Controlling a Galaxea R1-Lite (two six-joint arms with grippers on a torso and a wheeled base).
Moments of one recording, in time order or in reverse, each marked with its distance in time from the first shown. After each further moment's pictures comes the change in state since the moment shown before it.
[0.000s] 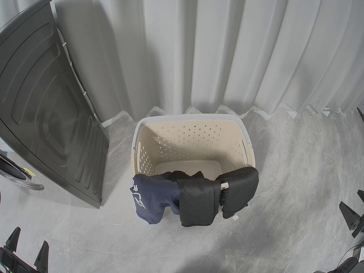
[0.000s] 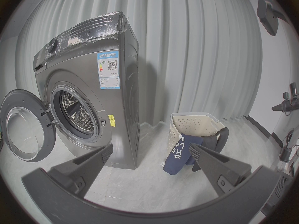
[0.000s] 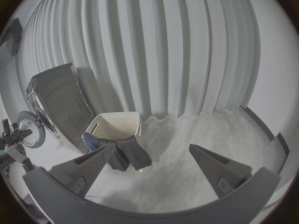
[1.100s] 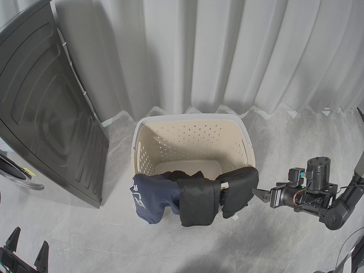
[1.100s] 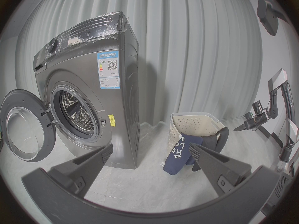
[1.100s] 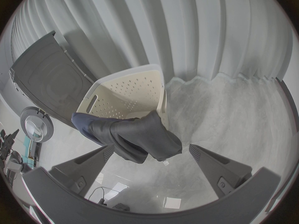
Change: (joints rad) left arm 0.000 0.000 0.000 0.000 0.000 0.000; right arm 0.283 1.410 -0.093 -0.979 -0.021 0.131
